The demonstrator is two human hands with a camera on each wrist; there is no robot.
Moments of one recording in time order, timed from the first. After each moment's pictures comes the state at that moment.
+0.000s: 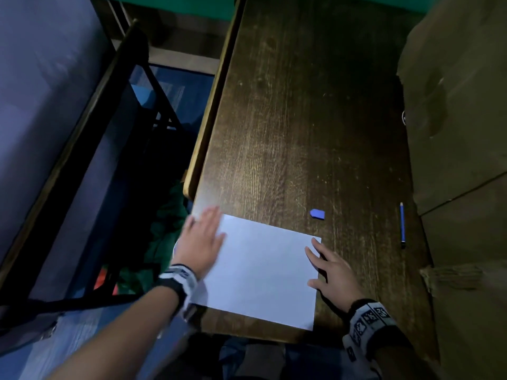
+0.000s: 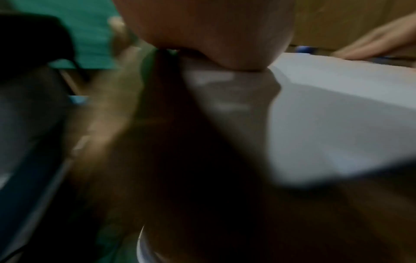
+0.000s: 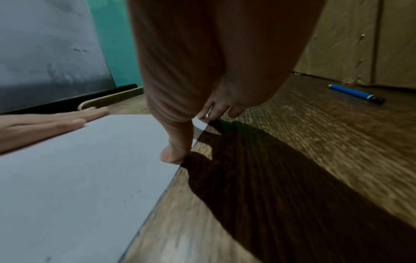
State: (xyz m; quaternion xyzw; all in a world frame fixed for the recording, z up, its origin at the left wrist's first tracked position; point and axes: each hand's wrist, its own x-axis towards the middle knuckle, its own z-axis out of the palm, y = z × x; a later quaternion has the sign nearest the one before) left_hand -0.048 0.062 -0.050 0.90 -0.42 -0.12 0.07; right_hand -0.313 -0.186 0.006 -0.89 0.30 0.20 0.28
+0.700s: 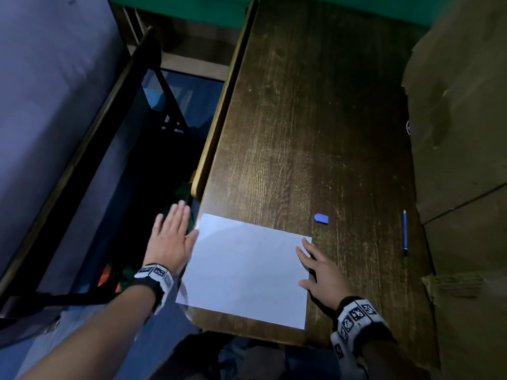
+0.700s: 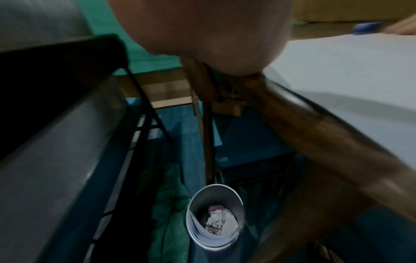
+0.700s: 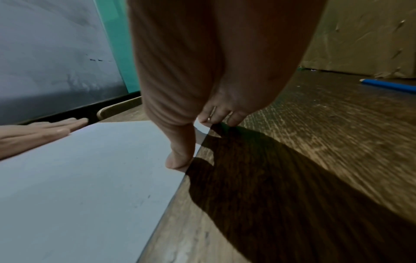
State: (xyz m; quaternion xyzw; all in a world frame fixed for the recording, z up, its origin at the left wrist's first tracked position) left_hand -0.016 0.117 -0.042 0.93 -0.36 -0.08 0.03; right_hand -0.289 -0.170 0.008 -0.89 0.27 0.18 0.32
